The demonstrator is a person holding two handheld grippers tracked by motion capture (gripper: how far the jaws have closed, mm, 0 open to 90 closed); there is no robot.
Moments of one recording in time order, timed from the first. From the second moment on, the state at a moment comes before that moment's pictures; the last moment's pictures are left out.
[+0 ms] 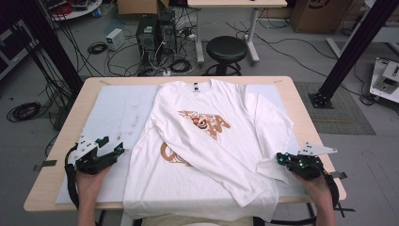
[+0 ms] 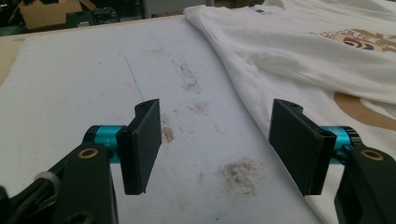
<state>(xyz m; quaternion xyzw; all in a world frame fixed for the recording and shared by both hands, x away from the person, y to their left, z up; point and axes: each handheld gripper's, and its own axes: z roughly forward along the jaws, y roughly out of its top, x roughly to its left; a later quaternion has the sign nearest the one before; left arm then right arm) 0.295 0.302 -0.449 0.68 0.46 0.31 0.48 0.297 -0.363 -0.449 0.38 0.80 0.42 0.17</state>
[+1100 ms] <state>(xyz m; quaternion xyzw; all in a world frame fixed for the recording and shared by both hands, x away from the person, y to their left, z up) 0.295 0.302 -0.450 0.68 0.46 0.31 0.48 0.295 -0.322 -0.433 0.32 0.83 0.41 0.20</state>
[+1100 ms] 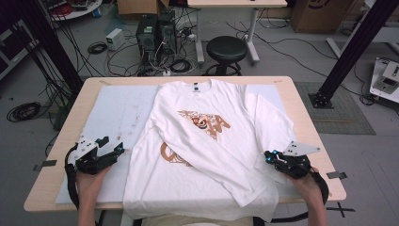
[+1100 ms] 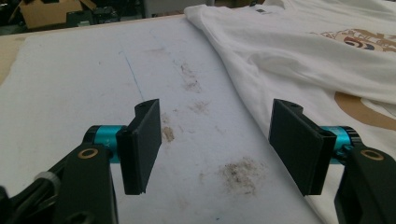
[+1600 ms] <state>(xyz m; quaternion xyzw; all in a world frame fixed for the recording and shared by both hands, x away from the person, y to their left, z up) 0.295 0.302 -0.449 0.68 0.46 0.31 0.48 0.285 -0.254 -0.400 0.29 0.80 0.49 0.17</state>
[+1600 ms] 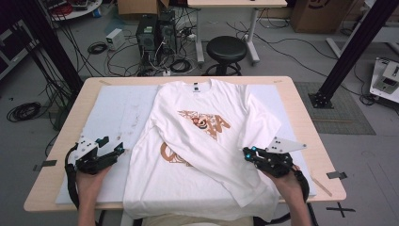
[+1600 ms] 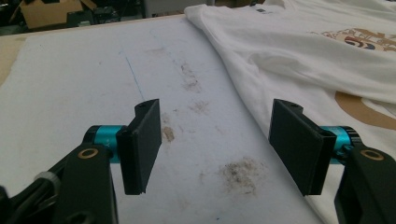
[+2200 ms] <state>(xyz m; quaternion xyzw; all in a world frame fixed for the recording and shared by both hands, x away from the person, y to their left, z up) 0.296 0.302 -0.449 0.68 0.46 0.31 0.48 0.295 -0.164 -0.390 0.27 0.80 0.51 0.14</state>
